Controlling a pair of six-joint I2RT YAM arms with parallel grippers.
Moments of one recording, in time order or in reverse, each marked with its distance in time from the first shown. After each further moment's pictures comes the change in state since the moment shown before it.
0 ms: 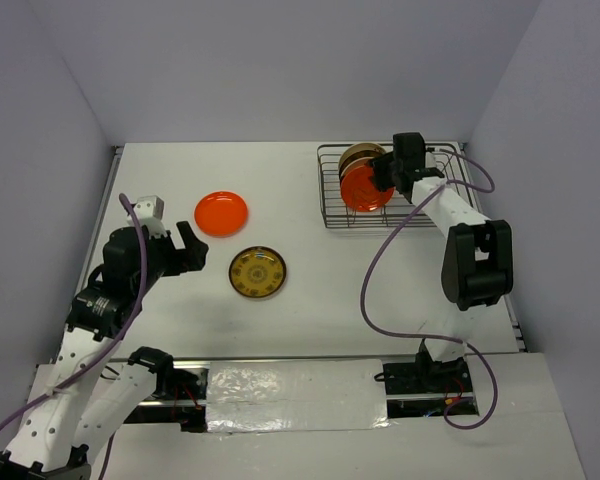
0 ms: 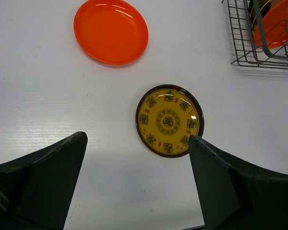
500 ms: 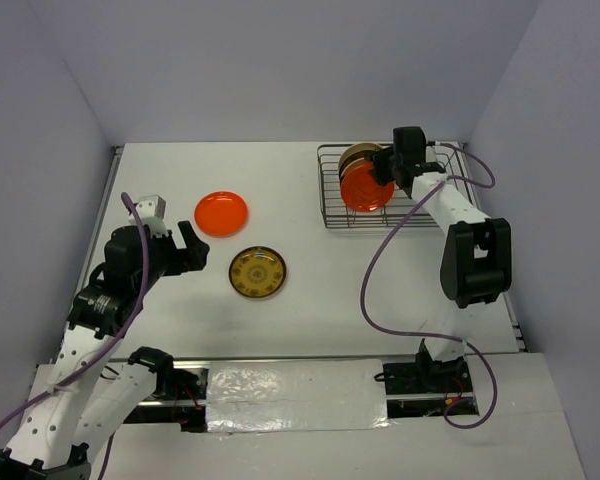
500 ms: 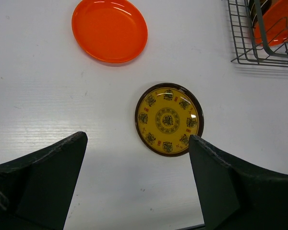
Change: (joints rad) left arm 0.000 0.011 0.000 0.002 0.007 0.000; right arm 0.000 0.002 0.050 -0.008 -0.004 0.006
